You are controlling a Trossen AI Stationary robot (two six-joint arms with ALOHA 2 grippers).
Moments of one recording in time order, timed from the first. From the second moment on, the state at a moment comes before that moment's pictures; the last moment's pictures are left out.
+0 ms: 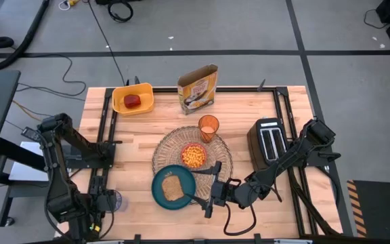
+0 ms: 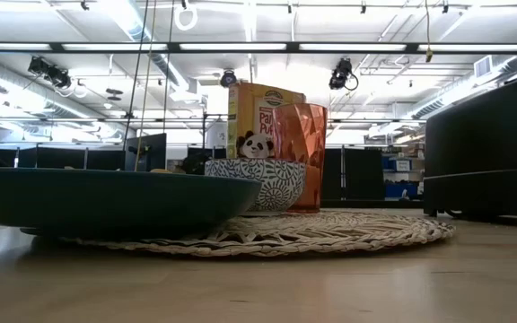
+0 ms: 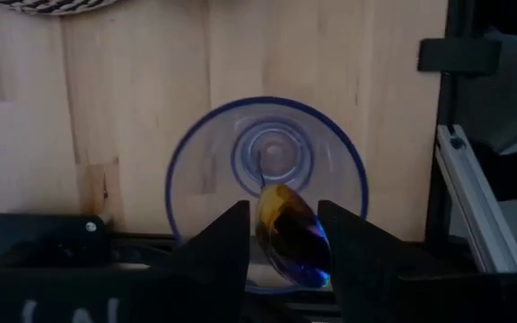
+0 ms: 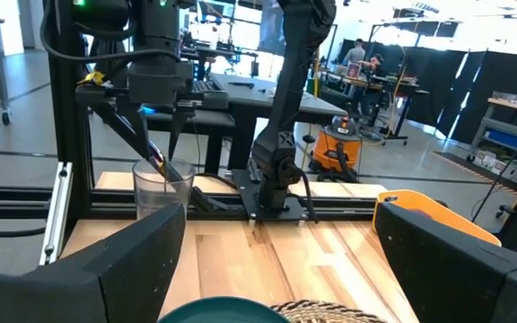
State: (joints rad) left arm -1.21 1.48 1.34 -1.36 -0.21 -1.20; right arm 0.62 1.80 1.20 0.57 0.86 -0.13
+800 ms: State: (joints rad) left arm -1.21 1.47 1.34 -1.42 -0.20 -1.15; right arm 0.62 1.80 1.20 0.57 0.86 -0.13
